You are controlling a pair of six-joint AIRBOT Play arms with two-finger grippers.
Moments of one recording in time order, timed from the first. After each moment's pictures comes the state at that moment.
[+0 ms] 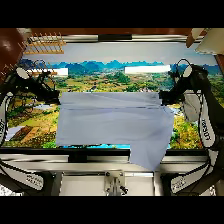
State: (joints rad) left arm 0.12 -1.74 1.53 1.21 -1.40 -1.29; right arm -0.08 -1.77 1.59 -1.40 1.44 1.47
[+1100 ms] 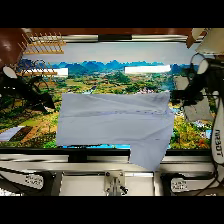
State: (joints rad) left arm 0.22 -1.63 1.48 1.22 -1.64 -1.35; right arm -0.16 -1.56 1.55 -1.56 1.59 1.47
